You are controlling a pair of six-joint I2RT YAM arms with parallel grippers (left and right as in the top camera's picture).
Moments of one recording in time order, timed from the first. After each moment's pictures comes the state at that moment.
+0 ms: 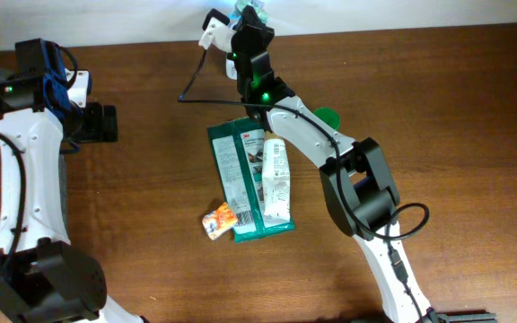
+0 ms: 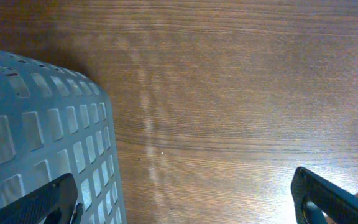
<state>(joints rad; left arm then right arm) 0.18 1.81 1.78 -1.19 -0.09 0.16 0.51 2.43 2.01 0.34 0.51 -1.04</state>
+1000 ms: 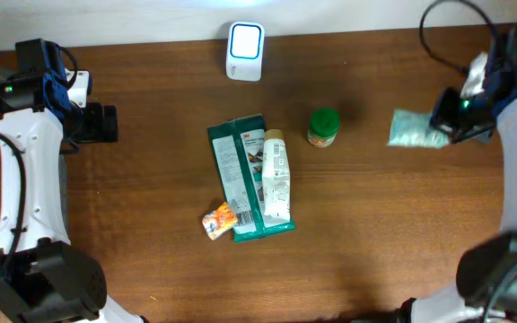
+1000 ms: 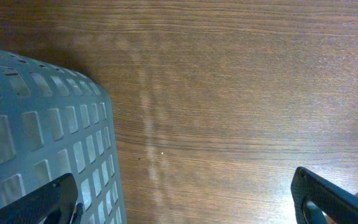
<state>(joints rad) 0.18 1.81 1.78 -1.19 -0.09 0.16 -0.31 1.74 1.66 -1.22 -0.17 0.19</state>
